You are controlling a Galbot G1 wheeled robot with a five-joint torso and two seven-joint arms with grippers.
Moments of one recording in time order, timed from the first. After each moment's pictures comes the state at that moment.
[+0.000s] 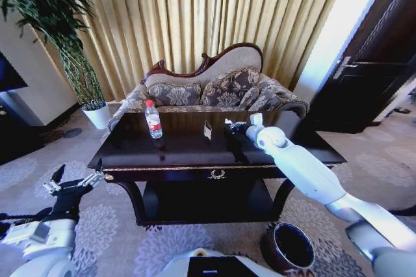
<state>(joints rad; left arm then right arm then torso) 1.88 -1.40 -1.07 -2.50 -0.48 0.15 -0.05 -0.52 0.84 -0.02 1.64 0.89 -0.49 0.06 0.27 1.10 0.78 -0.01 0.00</state>
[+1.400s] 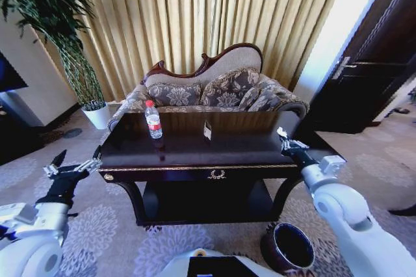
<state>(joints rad) 1.83 -1.21 -1.15 -2.46 -0.68 0.20 -0.08 -1.52 0.95 0.81 2.28 0.67 -0.33 0.16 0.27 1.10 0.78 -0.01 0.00</state>
